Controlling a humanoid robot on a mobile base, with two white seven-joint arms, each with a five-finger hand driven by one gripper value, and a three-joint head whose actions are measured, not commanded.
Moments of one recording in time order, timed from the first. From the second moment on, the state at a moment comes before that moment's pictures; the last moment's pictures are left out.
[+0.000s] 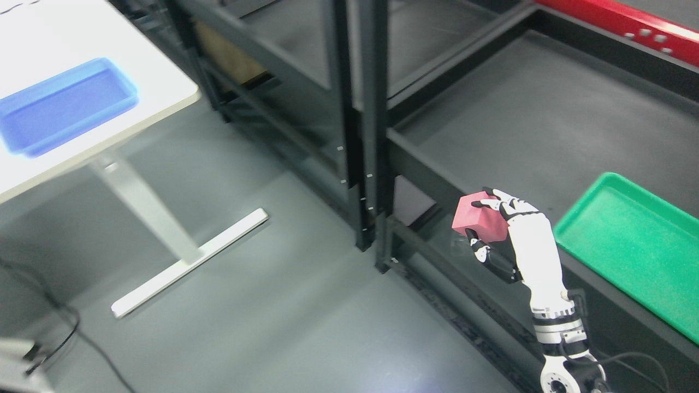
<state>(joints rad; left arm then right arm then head) 0.00 0.00 -0.08 0.00 0.13 0.01 0.18 0.17 -0.02 0.00 -1.62 0.97 -0.53 -0.34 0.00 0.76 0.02</state>
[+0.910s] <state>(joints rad) 0.00 0.00 -0.08 0.00 0.13 0.01 0.18 0.17 -0.02 0.00 -1.63 0.92 -0.61 -0.30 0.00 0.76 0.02</state>
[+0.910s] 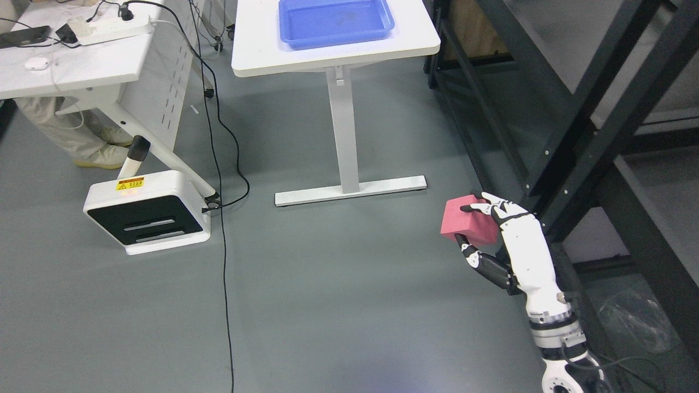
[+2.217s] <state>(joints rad) 0.00 0.00 -0.08 0.00 0.13 0.01 0.18 0.18 0.00 0.00 -1.63 0.92 -0.63 -0.30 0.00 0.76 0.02</state>
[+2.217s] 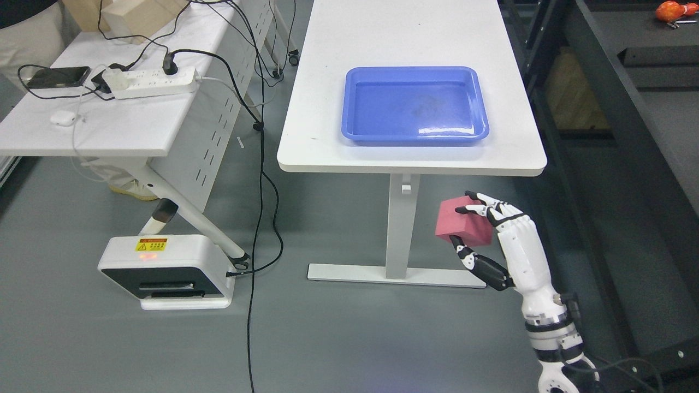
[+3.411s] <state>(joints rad) 0.00 0.00 -0.08 0.00 0.13 0.01 0.18 0.18 0.00 0.05 -1.63 0.92 -0.66 -0.29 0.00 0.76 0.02</state>
